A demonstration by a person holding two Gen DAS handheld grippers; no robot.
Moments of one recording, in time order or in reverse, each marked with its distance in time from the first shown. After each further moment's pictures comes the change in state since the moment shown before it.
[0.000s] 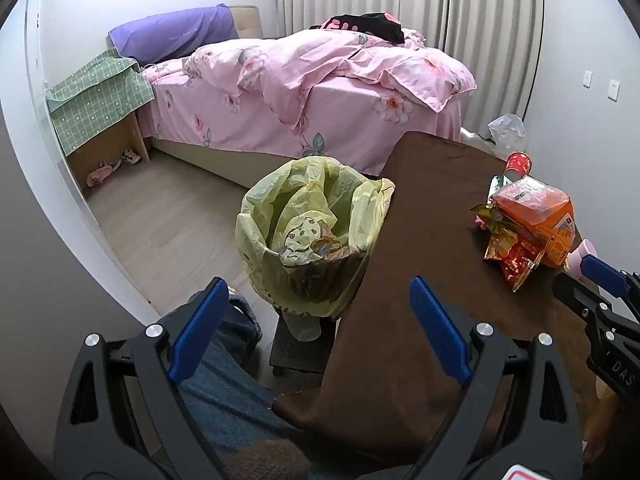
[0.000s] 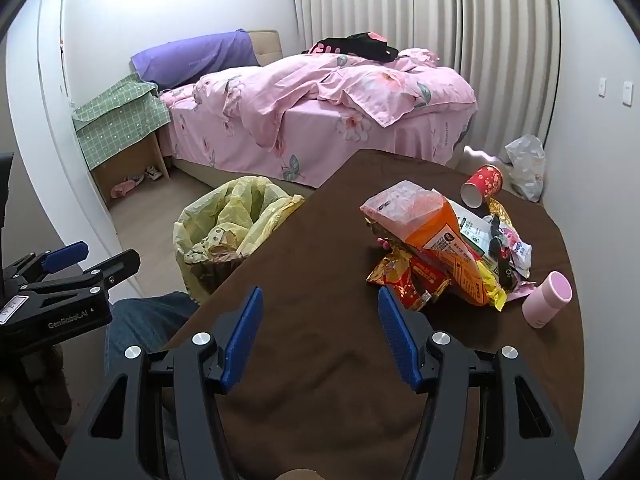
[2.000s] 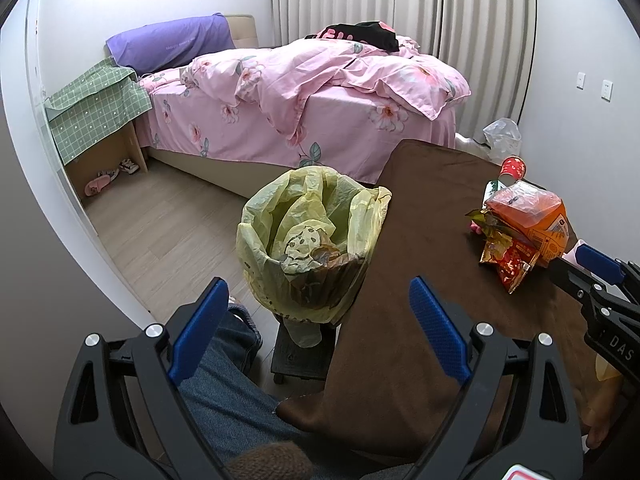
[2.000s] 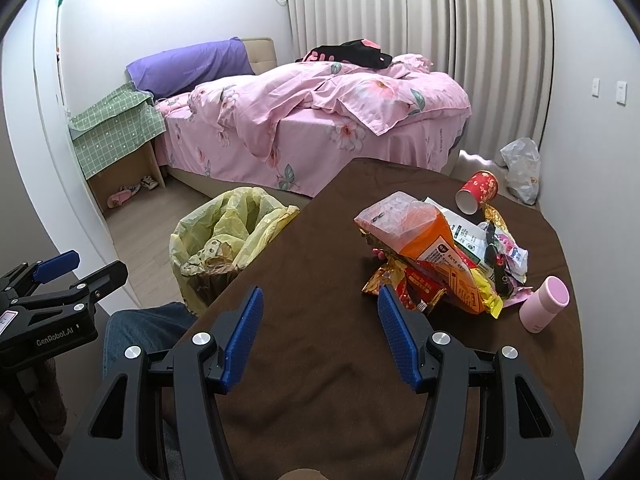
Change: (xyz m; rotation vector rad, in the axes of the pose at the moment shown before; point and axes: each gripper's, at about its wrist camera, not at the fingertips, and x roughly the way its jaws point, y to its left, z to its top) left arm -0.010 -0.005 0.002 0.018 -0.031 -0.007; right arm 0.000 -0.001 0.006 0.018 -0.040 -0.016
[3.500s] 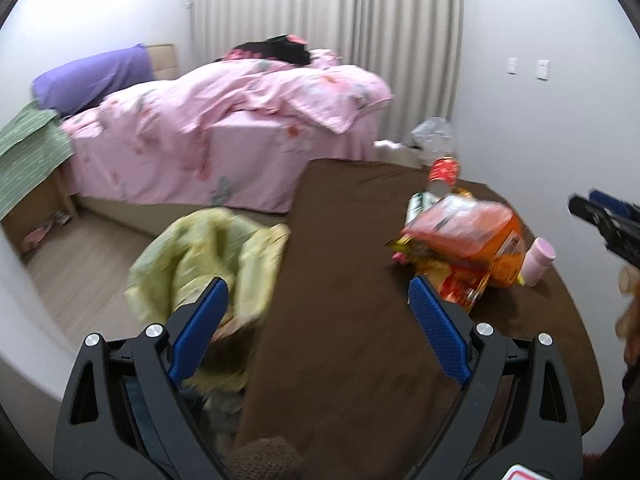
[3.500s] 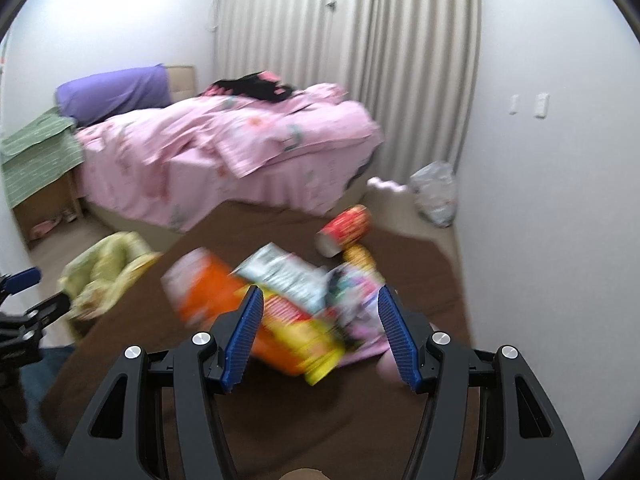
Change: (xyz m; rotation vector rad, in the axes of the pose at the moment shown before) left arm 0.063 -0.081 0.039 0.147 -0.083 -0.266; right arm -0.003 -0.134 0.029 0.043 -0.137 -0.330
